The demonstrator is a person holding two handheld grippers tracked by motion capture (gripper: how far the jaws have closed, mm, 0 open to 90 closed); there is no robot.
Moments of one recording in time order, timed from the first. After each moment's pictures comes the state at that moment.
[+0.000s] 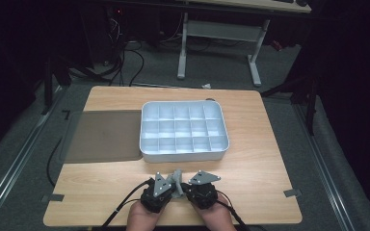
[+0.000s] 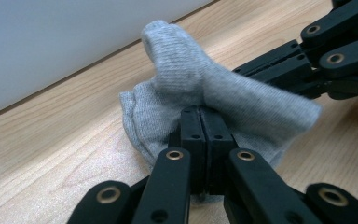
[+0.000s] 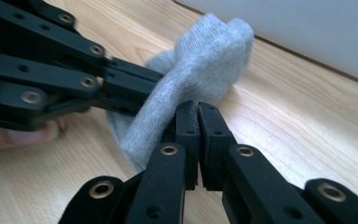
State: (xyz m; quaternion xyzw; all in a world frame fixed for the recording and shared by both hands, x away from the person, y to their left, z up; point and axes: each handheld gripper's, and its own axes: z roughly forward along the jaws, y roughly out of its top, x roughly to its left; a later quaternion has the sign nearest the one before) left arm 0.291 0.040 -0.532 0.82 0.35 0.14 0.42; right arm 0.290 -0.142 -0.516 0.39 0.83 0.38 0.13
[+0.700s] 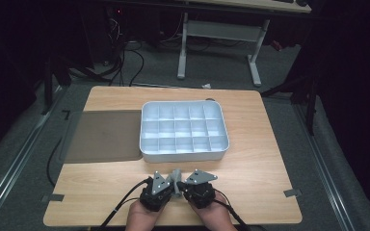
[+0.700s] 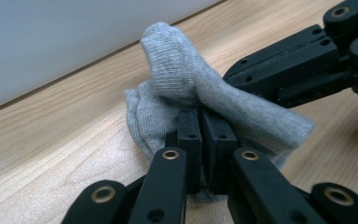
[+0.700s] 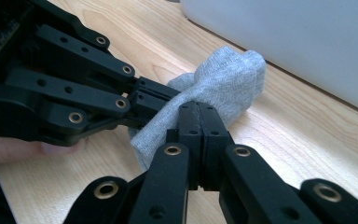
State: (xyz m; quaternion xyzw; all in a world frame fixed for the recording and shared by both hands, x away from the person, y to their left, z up) left arm 0.296 0.044 -0.532 0.82 0.36 0.13 0.44; right arm 0.290 -0.134 -0.504 0.37 0.83 0.38 0.14
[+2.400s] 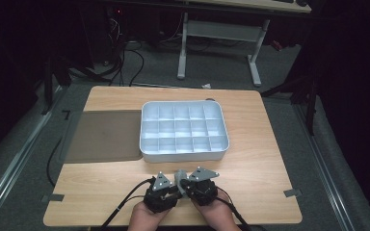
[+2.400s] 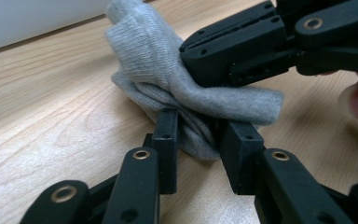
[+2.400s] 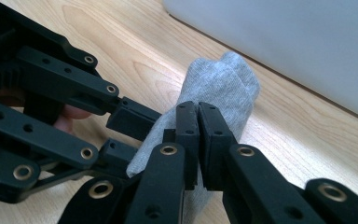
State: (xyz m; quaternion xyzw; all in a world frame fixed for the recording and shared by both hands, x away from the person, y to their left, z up) left arm 0.295 0.034 -0.534 0.82 0.36 0.04 0.44; right arm 0.295 -0.140 -0.501 0.38 0.83 0.37 0.15
